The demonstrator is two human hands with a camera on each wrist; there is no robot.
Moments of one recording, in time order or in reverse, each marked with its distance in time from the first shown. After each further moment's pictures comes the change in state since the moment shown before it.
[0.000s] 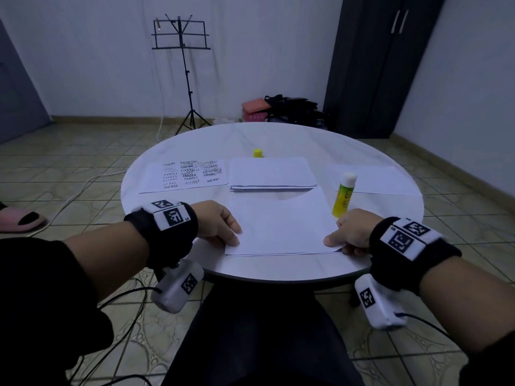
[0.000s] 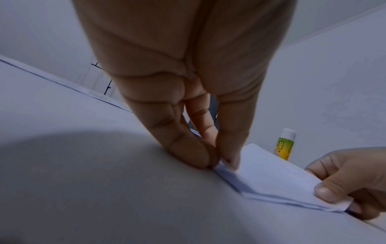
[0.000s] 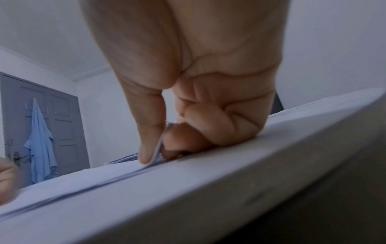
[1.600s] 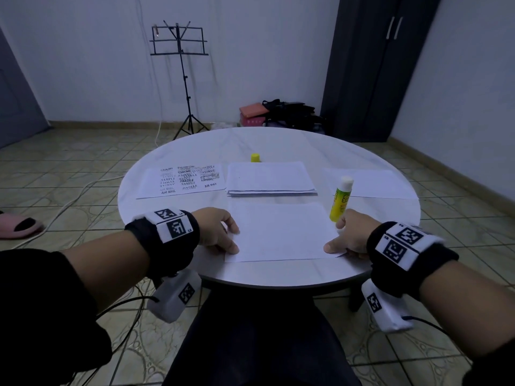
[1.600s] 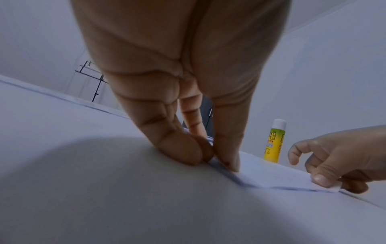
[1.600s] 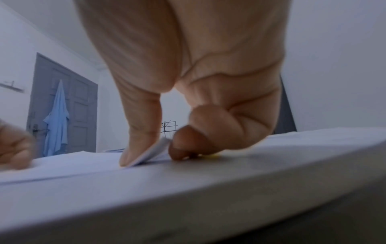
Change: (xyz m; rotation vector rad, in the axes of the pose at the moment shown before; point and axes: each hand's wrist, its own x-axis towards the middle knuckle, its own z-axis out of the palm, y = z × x) left_hand 0.011 -0.002 0.003 0.260 0.040 0.046; right_hand 0.004 0.005 -0.003 -0.145 0.049 -0.056
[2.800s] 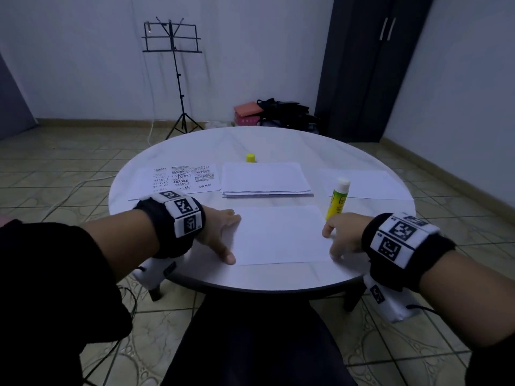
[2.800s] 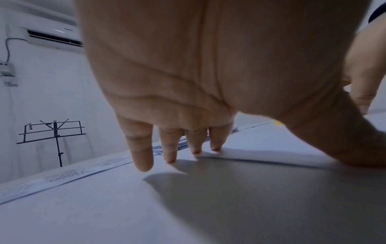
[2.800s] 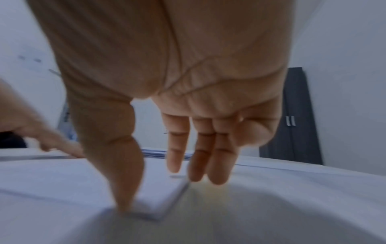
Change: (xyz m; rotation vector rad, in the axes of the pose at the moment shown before) left_hand 0.011 0.018 -0.015 0.820 -0.200 0.086; right_hand -0.004 -0.019 -0.010 -0.475 -0.104 -0.130
